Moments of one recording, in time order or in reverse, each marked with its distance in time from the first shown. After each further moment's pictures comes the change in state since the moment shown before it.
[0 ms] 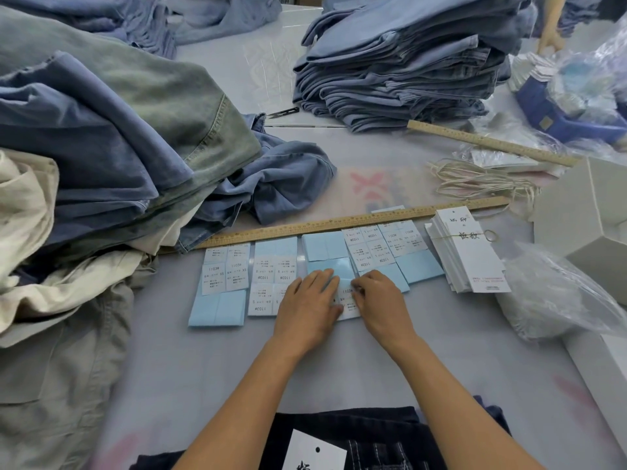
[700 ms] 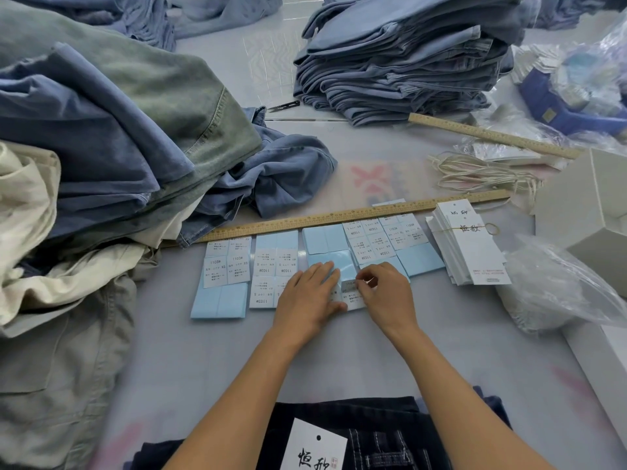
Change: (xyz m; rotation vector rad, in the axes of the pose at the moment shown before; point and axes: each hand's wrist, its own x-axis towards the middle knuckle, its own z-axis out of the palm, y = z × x) left_hand 0.003 -0.004 -0.005 -0.002 -0.048 0.024; right_hand -0.005 0.000 -0.005 0.221 0.118 0.134
